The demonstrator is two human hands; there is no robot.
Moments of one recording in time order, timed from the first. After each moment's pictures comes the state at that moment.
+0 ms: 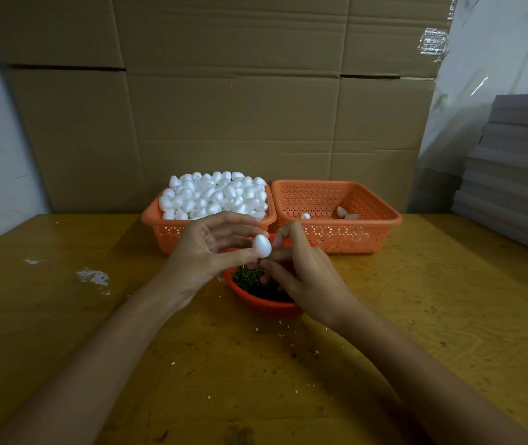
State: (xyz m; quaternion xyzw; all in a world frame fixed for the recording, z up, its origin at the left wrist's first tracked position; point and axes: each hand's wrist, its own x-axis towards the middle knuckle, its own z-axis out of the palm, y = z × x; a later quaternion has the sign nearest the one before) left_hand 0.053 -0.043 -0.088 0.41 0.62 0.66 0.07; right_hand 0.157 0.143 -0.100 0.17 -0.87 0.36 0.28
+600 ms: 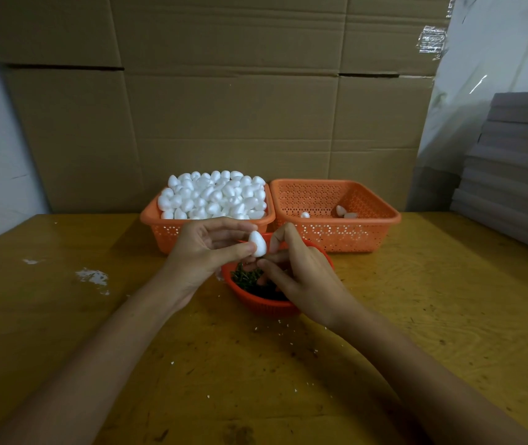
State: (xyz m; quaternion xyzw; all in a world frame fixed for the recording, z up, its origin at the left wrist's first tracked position) left_hand 0.053 -0.043 -0.091 0.36 0.64 0.68 0.08; right_hand 0.159 0.141 -0.101 0.18 -0.87 0.36 0.28
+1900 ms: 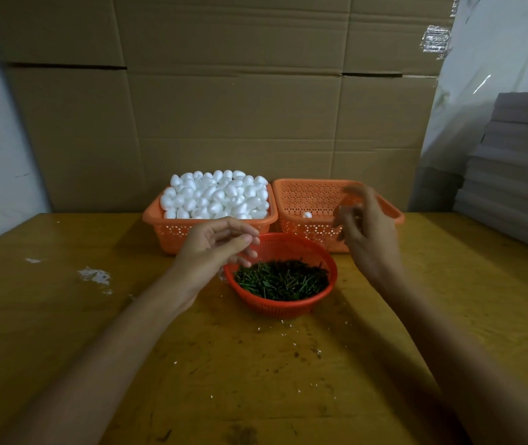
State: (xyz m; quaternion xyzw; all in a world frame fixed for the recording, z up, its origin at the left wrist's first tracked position) left_hand 0.047 -0.040 -0.096 0.35 0.67 0.65 0.05; right_hand 0.151 0.218 -0.079 -0.08 -0.84 0.34 0.41
